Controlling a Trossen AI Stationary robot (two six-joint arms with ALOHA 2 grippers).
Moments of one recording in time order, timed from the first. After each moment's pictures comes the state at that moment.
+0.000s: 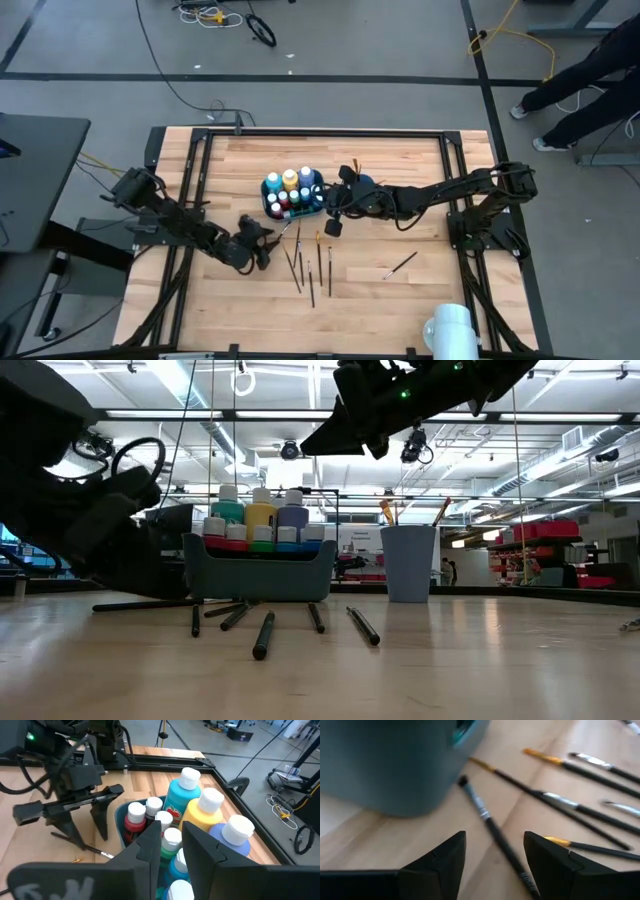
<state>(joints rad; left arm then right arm) -0.50 1.62 0.25 0.61 -0.75 -0.81 0.04 1.63 0.97 0.36 0.32 -0.09</state>
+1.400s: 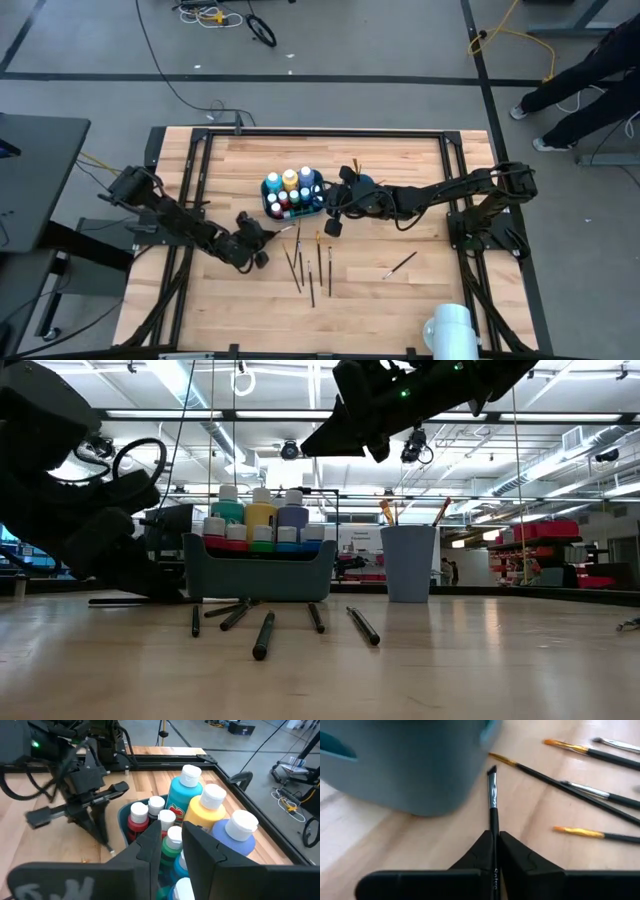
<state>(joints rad) -0.49 1.59 0.24 0.53 -0.76 -0.76 0.04 1.63 0.97 0.35 0.32 -0.03</state>
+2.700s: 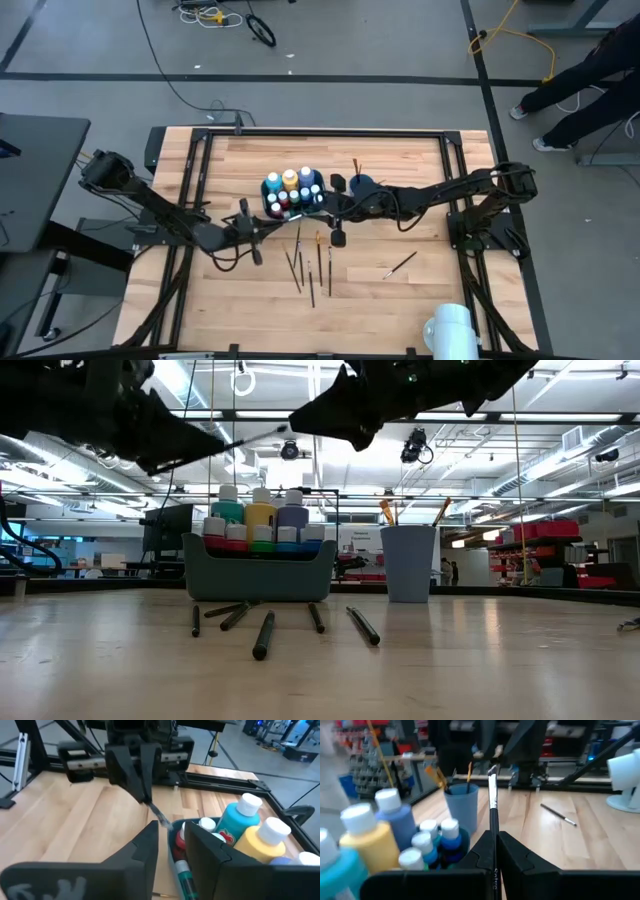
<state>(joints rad) -0.50 1.24 0.25 0.88 -0.84 -0.06 0.04 1.63 0.97 0.41 0.06 -0.12</state>
